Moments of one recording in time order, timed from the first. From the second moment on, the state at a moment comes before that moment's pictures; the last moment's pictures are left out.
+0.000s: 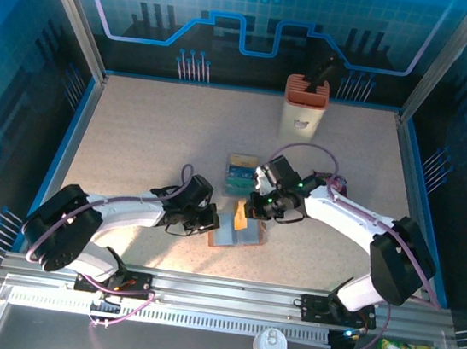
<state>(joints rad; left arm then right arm) -0.69 1.43 0.60 -0.20 0.29 -1.07 0.68 1.51 1.00 -0.62 -0.39 0.52</state>
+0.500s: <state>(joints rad) -0.68 1.40 0.61 -0.24 0.28 -1.05 0.68 1.67 1.44 -0.99 -0.14 -0.07</state>
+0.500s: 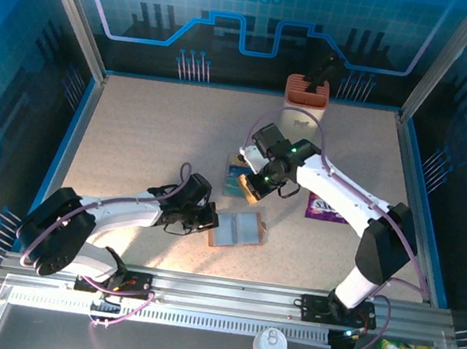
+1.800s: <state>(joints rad) -0.66 1.43 0.69 -0.43 0.21 -0.96 0.53 2.14 2.04 -1.17 -0.19 -0.72</state>
